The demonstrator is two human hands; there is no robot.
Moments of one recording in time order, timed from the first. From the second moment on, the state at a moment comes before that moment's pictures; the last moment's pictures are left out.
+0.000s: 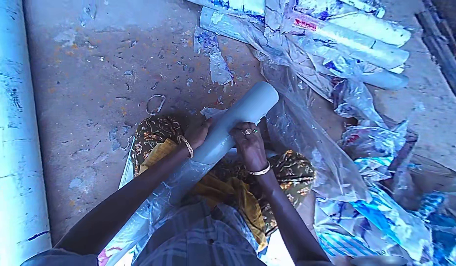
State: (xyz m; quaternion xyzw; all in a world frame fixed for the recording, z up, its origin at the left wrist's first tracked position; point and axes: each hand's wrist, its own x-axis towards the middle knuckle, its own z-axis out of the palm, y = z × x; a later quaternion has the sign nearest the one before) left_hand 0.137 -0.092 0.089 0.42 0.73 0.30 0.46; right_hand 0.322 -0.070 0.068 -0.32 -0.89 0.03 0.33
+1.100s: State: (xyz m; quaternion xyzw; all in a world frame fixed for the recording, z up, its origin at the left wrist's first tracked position) left_hand 0.140 -0.024 0.077 0.55 0.60 0.15 0.56; right_hand 0.415 -0.099 0.055 -0.27 -0.91 0.27 0.18
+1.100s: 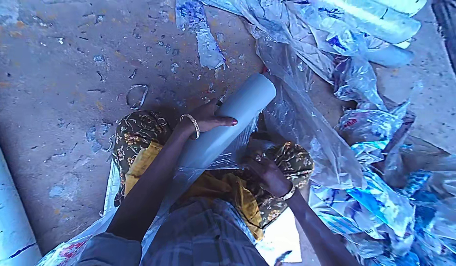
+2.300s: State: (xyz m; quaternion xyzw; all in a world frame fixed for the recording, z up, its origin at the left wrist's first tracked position) left_hand 0.164 -0.045 0.085 0.61 0.66 0.20 0.39; right_hand 0.319 -0.064 -0.015 -0.58 0.03 0.65 0.50
